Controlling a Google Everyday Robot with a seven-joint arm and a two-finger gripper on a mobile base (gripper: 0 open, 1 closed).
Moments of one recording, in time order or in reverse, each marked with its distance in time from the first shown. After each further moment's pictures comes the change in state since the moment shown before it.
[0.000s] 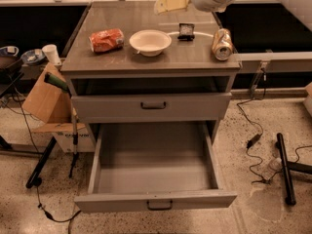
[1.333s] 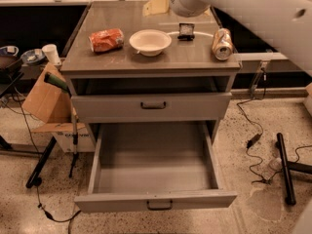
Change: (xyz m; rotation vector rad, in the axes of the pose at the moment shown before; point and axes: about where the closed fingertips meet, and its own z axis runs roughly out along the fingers) arm -0.009 0.012 0.058 0.098 -0.020 0.071
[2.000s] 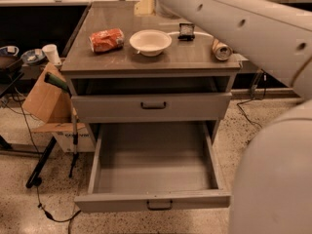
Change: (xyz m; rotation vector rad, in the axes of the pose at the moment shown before) arm -0.020 0.015 0.058 0.076 -0.071 0.062
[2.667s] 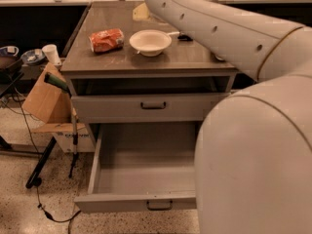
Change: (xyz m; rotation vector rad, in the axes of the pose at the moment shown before) arm 0.000 0.006 0.053 0.041 -0.014 -0.010
